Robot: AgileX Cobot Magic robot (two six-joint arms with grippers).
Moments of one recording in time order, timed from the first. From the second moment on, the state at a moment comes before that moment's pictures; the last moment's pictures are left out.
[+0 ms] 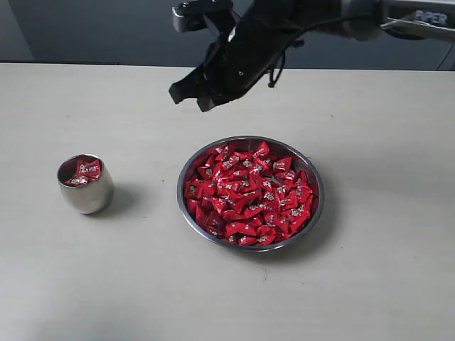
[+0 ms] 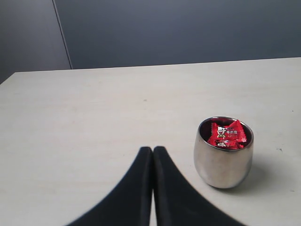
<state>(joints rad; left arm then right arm) 0.12 0.00 0.00 0.05 0.29 -0.02 0.71 2.03 -1.65 0.32 0.73 -0.27</state>
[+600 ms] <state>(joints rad) 0.12 0.00 0.00 0.05 0.29 -0.02 0.50 1.71 -0.98 0.34 0.27 -0.32</state>
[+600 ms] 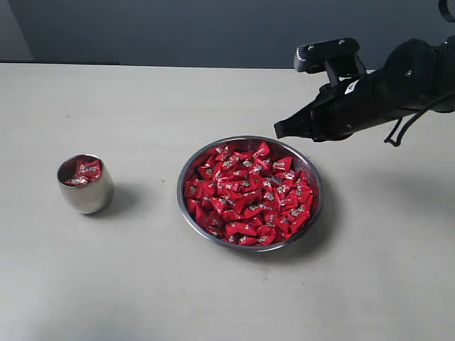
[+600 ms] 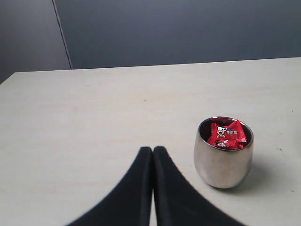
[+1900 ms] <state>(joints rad) 0.12 0.00 0.00 0.05 0.29 -0.02 0.53 1.98 -1.34 0.45 0.63 -0.40</state>
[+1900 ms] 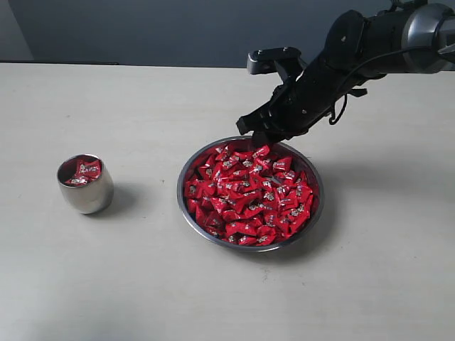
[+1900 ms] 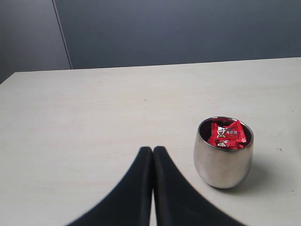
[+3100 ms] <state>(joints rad) 0.12 0.00 0.00 0.05 0.29 -0.02 0.52 2.09 -1.34 0.48 0.62 -0.31</state>
